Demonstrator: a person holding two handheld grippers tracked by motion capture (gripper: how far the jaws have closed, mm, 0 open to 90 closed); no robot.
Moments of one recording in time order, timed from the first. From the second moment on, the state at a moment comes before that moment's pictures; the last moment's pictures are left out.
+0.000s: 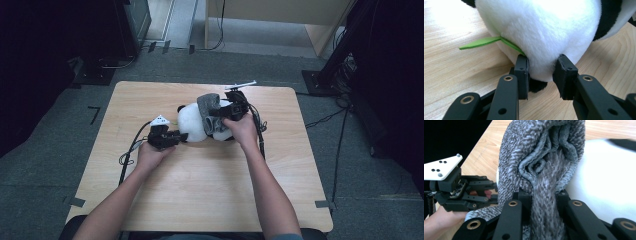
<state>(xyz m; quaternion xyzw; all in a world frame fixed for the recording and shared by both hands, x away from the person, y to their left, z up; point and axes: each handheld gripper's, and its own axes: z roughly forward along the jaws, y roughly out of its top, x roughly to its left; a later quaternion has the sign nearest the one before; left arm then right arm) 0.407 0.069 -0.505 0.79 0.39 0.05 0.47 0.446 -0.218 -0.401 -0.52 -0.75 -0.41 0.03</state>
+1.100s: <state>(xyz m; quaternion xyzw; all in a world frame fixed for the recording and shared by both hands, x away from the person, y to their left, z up) 0.412 0.072 -0.508 0.78 0.39 0.03 0.49 0.439 -0.318 -0.427 -0.57 -0.73 -0.39 -0.01</state>
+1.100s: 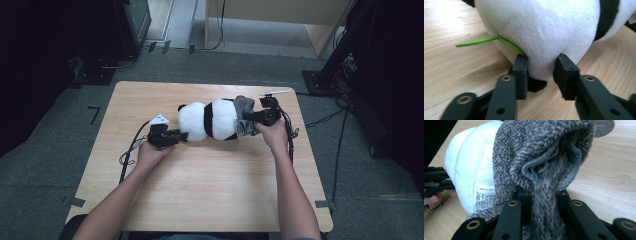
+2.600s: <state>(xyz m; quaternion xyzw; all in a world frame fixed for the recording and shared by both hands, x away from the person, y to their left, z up) 0.393 0.088 -0.487 0.81 0.38 0.00 0.45 0.398 -0.323 -0.438 -0.53 -0.70 -0.47 0.01</state>
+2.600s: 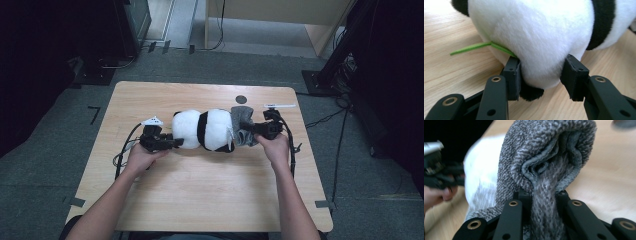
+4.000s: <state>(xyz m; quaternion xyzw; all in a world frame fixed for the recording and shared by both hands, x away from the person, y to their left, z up) 0.397 0.088 -0.491 0.80 0.38 0.02 0.46 0.405 -0.295 -0.498 -0.54 -0.73 -0.41 0.02</state>
